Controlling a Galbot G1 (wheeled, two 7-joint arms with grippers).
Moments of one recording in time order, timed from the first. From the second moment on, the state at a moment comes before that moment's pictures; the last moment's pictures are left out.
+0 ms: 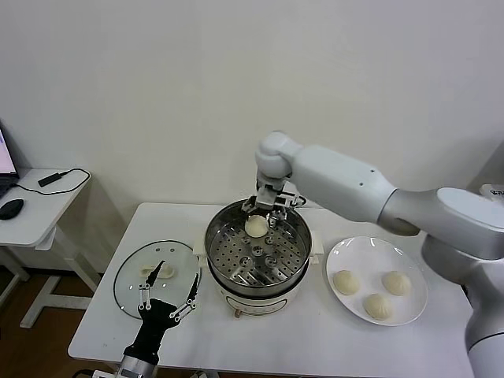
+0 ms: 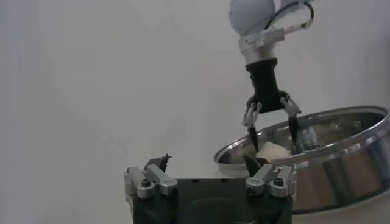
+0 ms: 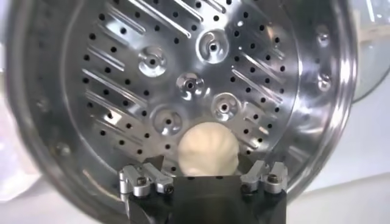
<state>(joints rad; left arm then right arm) 1.67 -1.29 -0.47 -2.05 0.15 -0.28 -0.03 0.45 1.17 -1.02 1.12 -0.14 0.38 -1.33</state>
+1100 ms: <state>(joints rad) 1.67 -1.29 -0.45 -2.03 0.15 -0.29 -0.03 0.32 0.71 -1.26 1.19 0.33 -0.11 -1.13</state>
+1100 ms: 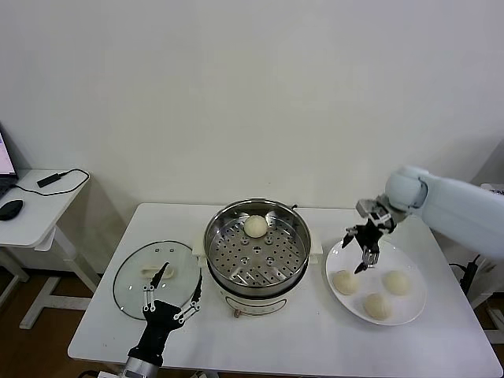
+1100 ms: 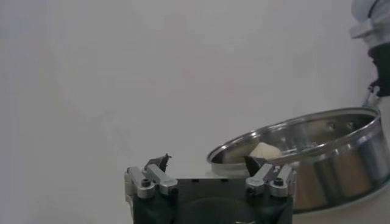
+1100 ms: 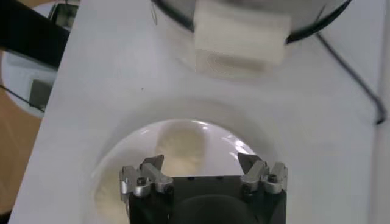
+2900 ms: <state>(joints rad) 1.66 -1.28 -0.44 -2.03 0.14 -0.29 -0.04 0.68 0.81 -1.40 1.27 0.44 -0.14 -1.23</state>
